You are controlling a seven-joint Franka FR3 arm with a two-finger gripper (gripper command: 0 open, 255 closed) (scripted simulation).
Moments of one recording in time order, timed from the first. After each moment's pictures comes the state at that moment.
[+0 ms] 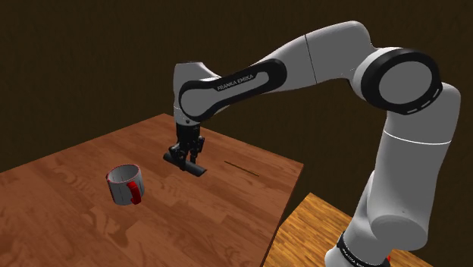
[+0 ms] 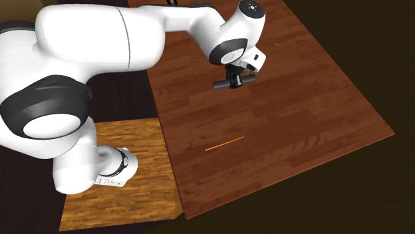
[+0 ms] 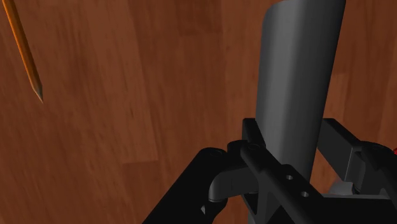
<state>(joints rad) 0.20 0.18 0.24 -1.87 0.04 2.06 0.24</state>
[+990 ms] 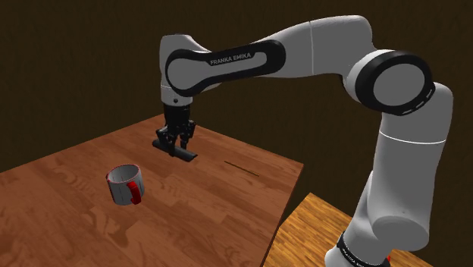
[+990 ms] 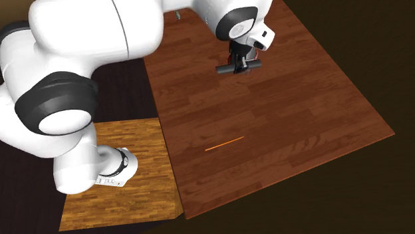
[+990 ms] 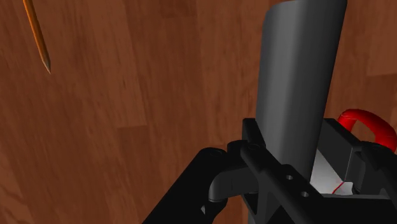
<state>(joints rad) 0.22 0.22 0.26 -1.65 0.03 1.88 0.29</state>
